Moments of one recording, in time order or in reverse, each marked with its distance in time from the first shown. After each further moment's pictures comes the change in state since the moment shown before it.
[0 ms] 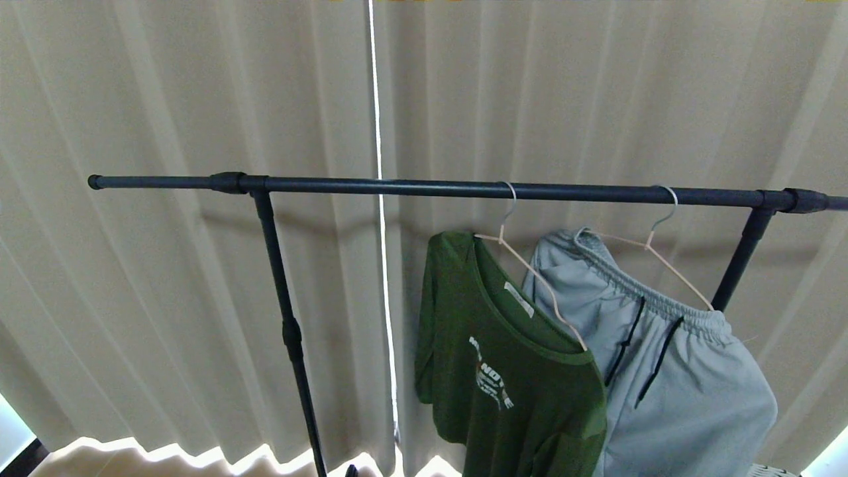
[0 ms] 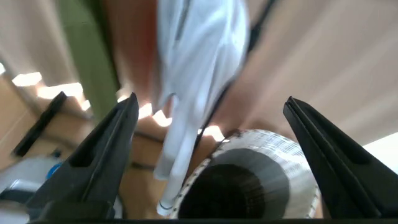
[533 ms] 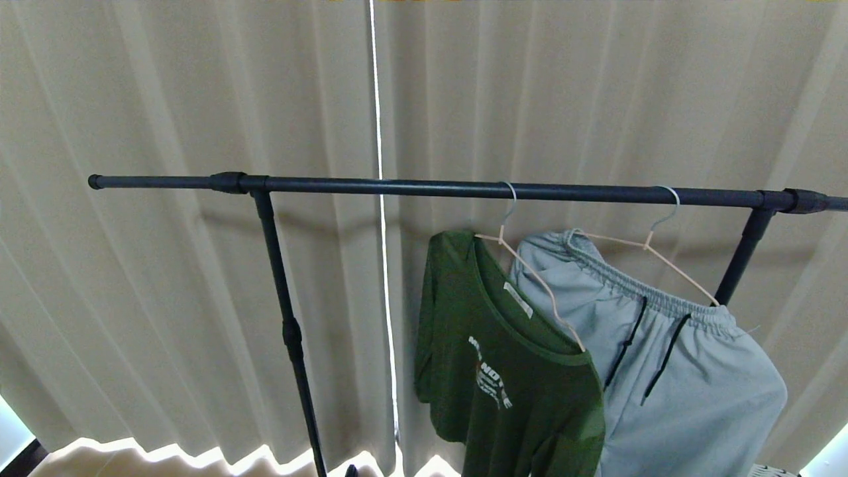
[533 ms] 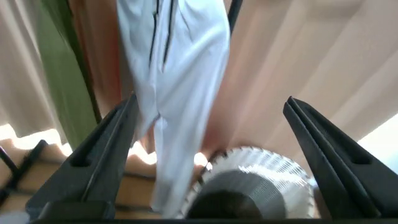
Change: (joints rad) left arm -0.130 -0.011 0.002 0.000 -0.046 0.001; right arm -0.070 -0.284 0.070 -0.017 0.035 0.043
